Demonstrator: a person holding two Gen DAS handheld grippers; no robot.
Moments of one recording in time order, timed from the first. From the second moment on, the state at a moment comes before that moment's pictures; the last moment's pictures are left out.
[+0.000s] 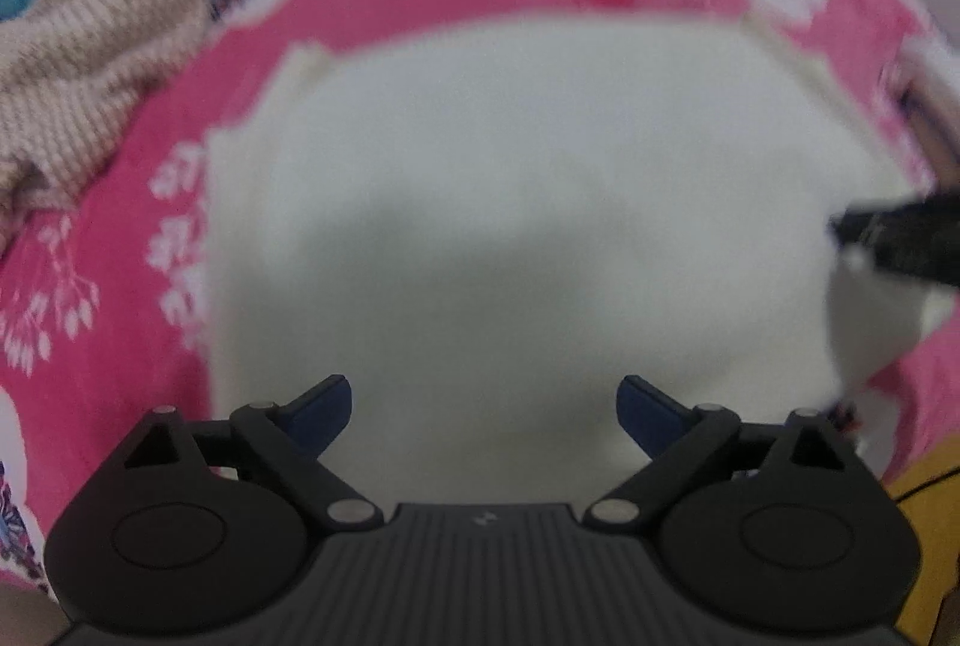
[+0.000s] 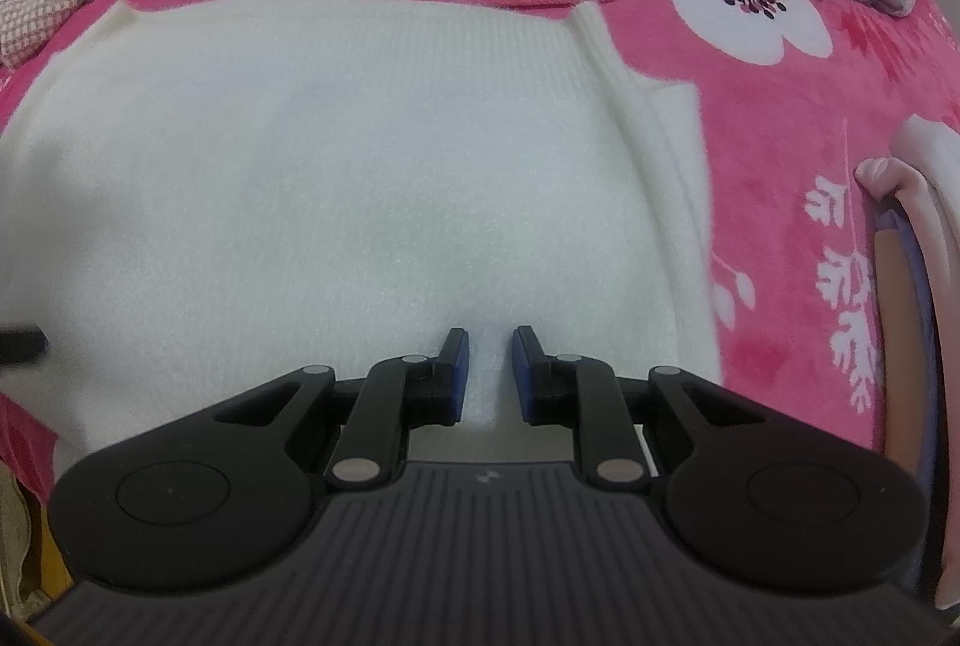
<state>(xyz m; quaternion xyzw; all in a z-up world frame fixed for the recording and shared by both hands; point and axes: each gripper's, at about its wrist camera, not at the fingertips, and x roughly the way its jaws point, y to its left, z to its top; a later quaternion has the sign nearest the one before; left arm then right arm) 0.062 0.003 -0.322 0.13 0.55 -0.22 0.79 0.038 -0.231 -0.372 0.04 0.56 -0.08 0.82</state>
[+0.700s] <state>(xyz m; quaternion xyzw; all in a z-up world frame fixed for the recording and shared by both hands) 0.197 0.015 -0.368 0.02 0.45 -0.14 0.88 0.086 -0.237 -0.345 0.07 0.43 -0.04 0.90</state>
